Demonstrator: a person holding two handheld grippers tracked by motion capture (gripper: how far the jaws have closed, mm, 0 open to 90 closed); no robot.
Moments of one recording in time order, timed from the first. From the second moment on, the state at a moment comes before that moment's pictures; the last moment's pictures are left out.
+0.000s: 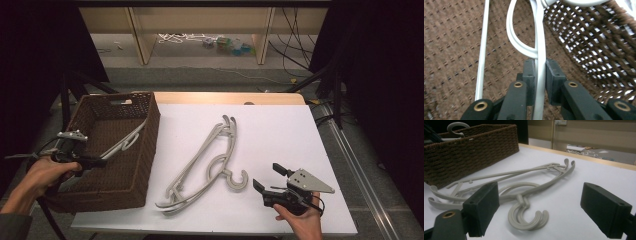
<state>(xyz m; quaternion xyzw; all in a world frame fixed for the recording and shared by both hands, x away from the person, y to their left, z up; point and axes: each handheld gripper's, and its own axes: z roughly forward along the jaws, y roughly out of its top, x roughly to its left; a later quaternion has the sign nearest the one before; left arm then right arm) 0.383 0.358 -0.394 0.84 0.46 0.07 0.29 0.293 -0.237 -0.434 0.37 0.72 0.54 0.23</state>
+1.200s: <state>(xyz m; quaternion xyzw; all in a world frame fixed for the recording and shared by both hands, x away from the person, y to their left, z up) 0.358 0.328 -0.352 0.73 0.50 0.16 0.44 0.292 -0.238 -0.432 0.37 0.71 0.55 0.24</state>
